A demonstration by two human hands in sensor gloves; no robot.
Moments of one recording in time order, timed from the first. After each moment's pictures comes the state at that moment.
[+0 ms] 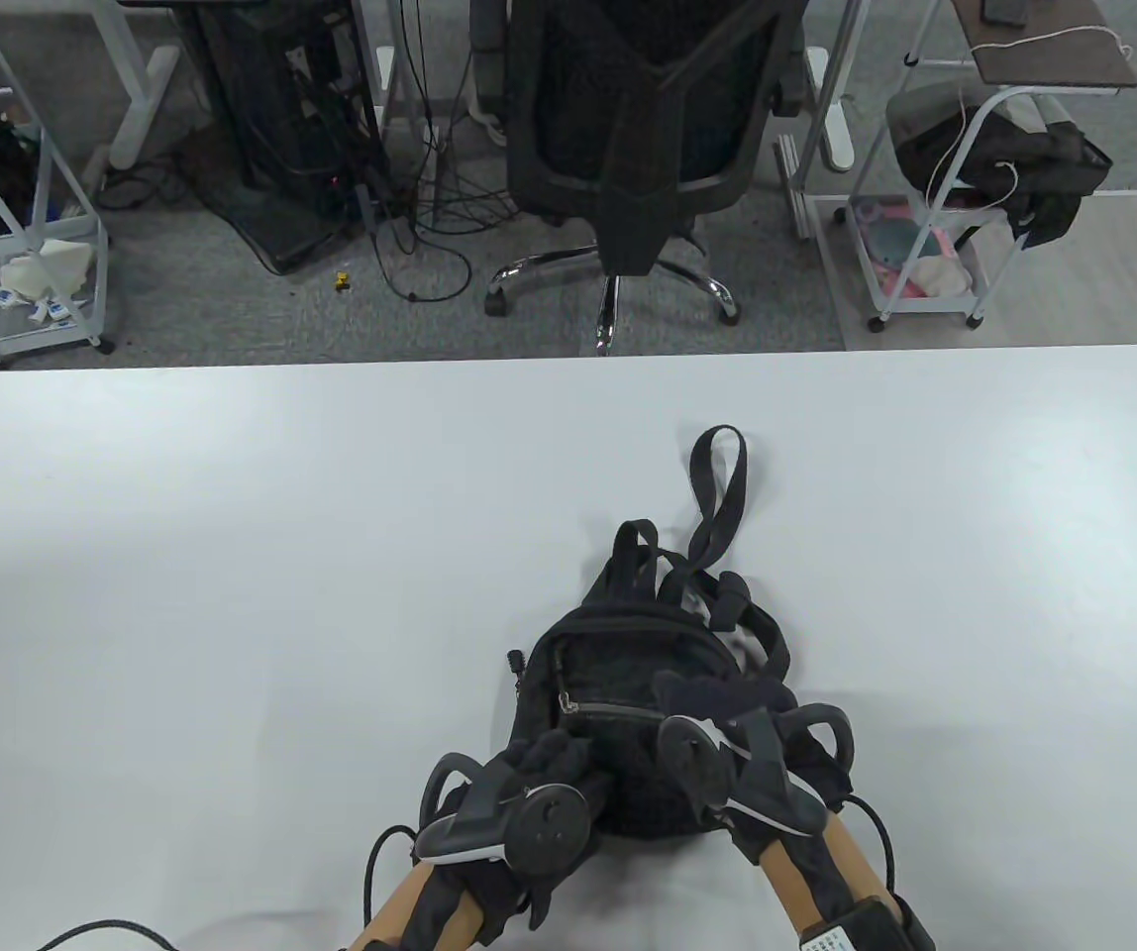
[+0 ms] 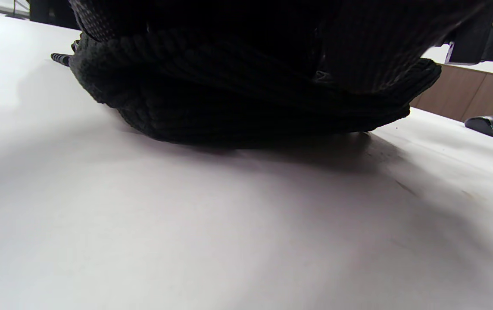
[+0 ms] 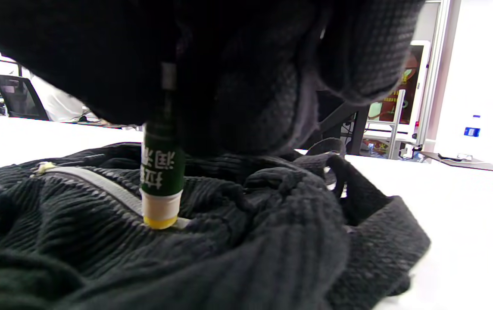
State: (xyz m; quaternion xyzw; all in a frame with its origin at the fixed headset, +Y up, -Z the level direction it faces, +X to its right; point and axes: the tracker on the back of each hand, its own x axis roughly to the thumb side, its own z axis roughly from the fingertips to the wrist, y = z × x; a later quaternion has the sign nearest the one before) left_hand -0.076 -0.753 -0.163 -0.11 -0.36 0.09 0.92; right_hand 0.103 -0.700 -0.198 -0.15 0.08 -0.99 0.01
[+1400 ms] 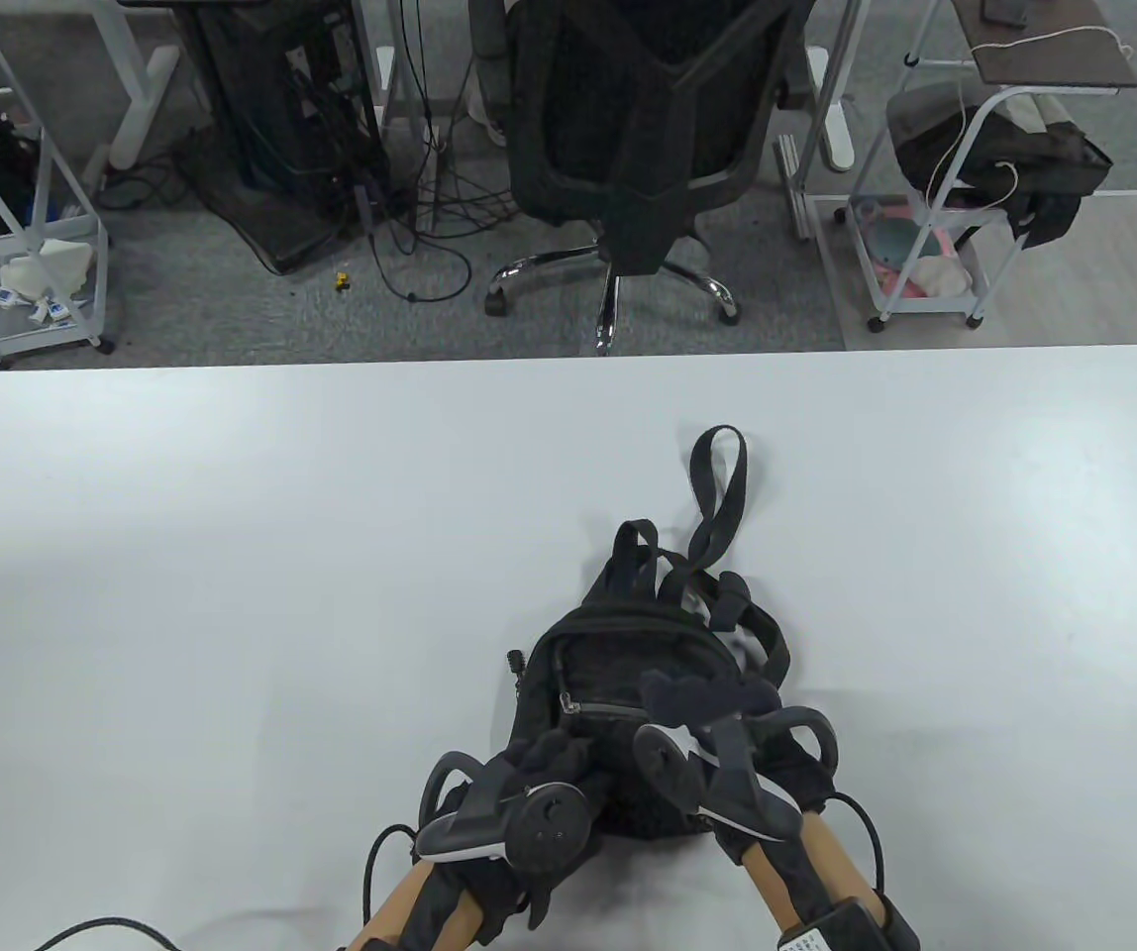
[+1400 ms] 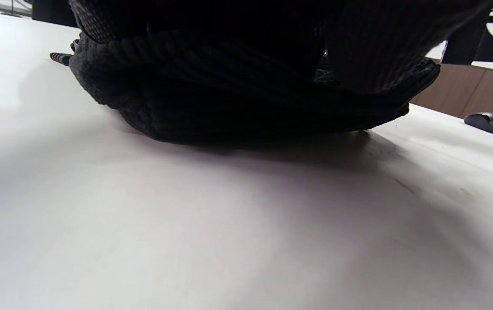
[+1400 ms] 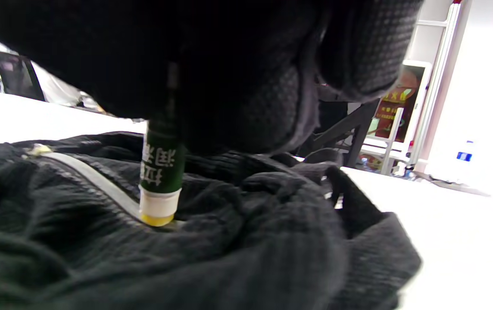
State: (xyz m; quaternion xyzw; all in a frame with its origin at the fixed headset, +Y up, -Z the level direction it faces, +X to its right) left_hand -0.075 -0.752 -0.164 -0.12 -0.36 0.09 0.92; right_hand 0.095 -0.701 -0.195 -0.14 0.10 -0.98 0.08
